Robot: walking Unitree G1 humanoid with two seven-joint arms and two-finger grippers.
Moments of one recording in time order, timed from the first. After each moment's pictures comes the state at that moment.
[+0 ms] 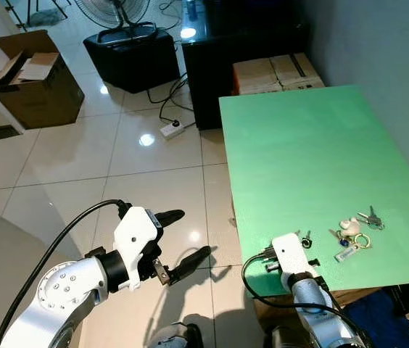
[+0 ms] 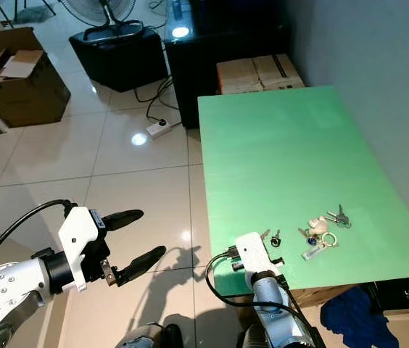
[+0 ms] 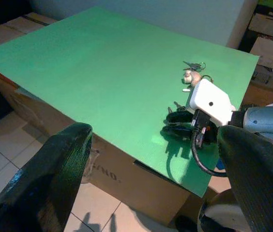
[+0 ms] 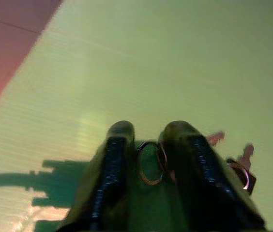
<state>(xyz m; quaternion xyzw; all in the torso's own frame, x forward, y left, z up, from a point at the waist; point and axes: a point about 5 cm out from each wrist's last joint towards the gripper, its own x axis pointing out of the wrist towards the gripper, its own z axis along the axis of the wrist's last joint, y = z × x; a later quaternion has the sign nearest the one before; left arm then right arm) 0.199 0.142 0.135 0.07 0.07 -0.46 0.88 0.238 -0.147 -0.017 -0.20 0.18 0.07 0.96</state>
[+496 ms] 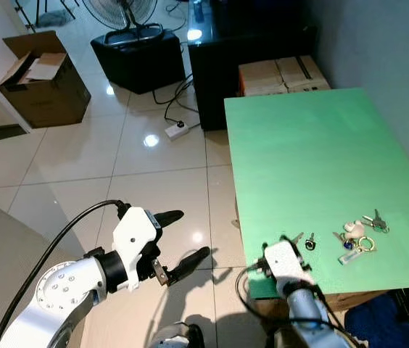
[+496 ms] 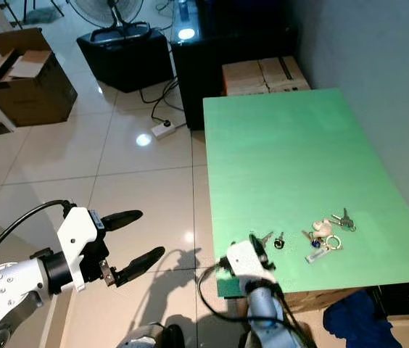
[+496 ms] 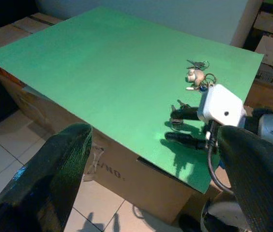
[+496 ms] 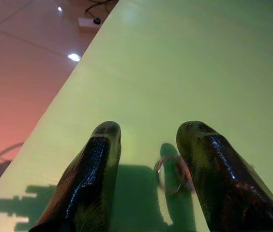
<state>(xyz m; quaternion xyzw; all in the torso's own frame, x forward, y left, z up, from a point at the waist) 0.199 0.144 0.136 0.07 0.07 -0.46 0.88 0.218 -0.136 -0.017 -0.23 0.15 0.08 0.96</state>
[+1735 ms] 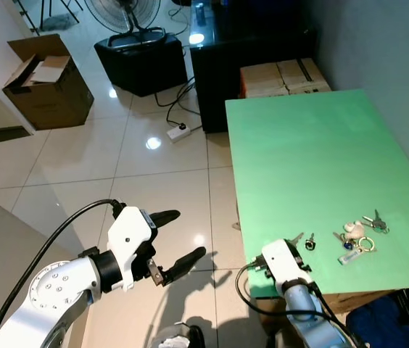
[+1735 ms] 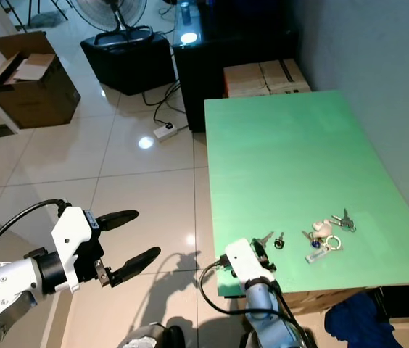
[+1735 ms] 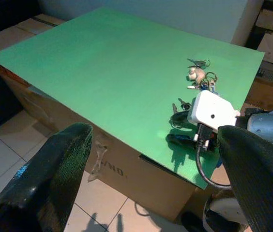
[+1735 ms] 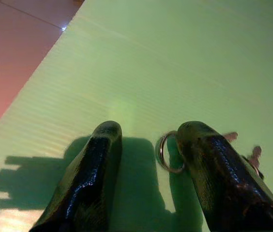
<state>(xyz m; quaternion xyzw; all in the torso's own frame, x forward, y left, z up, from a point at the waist) 0.198 0.149 0.138 0.07 0.07 -0.46 0.88 0.224 -0.138 -0.026 -0.26 0.20 0.06 0.94</state>
